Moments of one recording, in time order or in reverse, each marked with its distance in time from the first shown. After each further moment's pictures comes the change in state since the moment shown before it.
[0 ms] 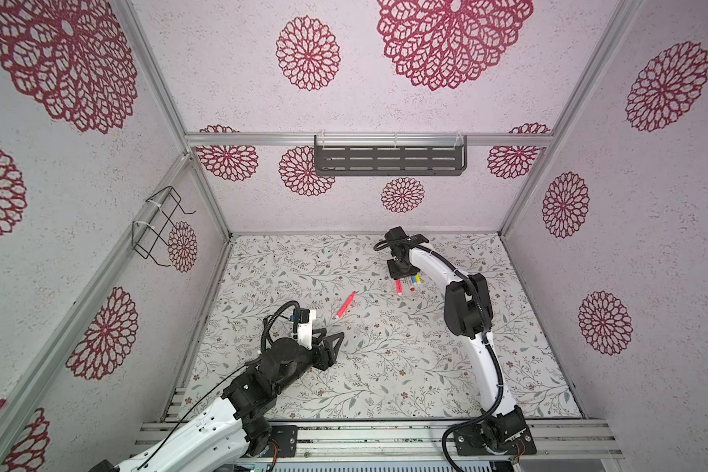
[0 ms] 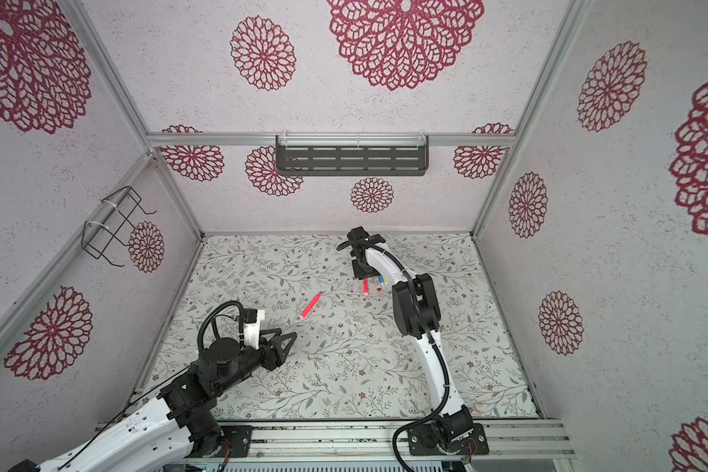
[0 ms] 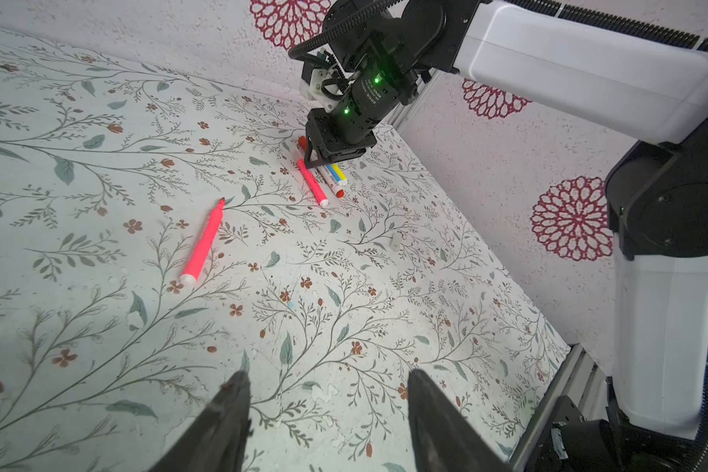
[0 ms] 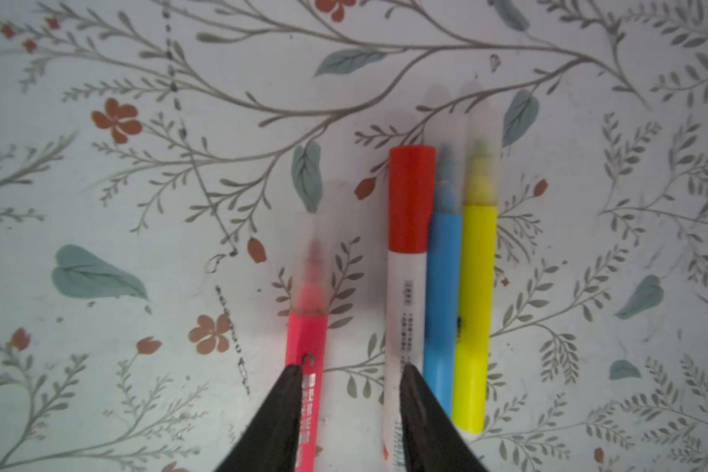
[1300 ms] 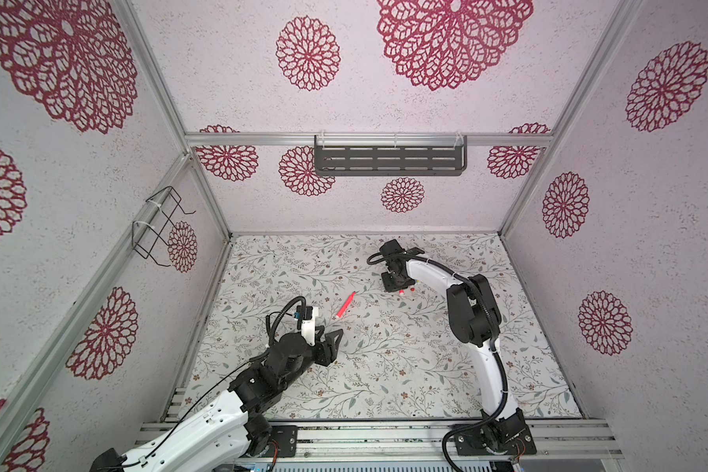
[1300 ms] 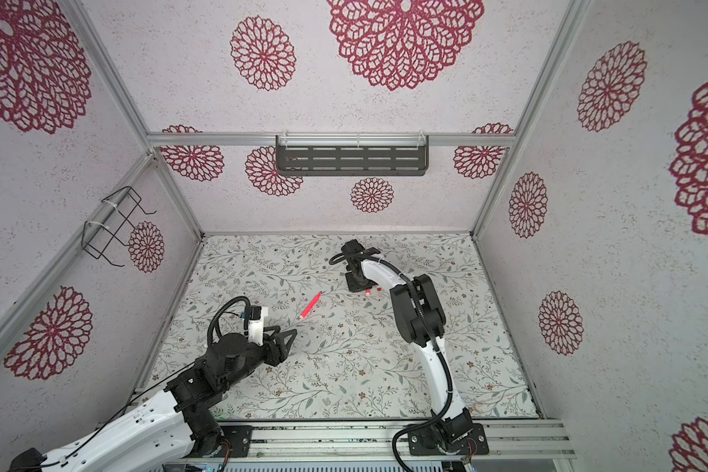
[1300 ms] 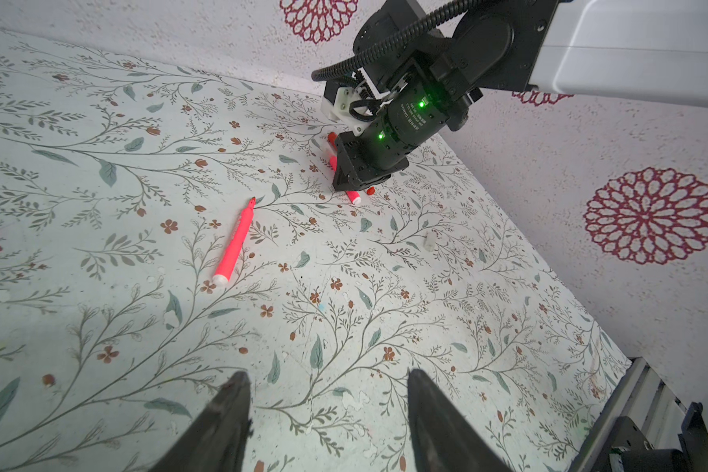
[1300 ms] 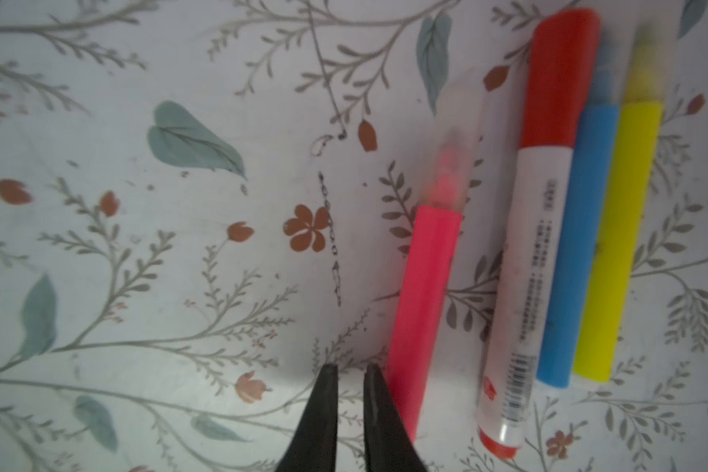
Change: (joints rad) left arm 0.005 0.075 0.029 -0.007 -0.073 0.029; right arm 0.042 -0.122 -0.292 0.160 -0.097 0.018
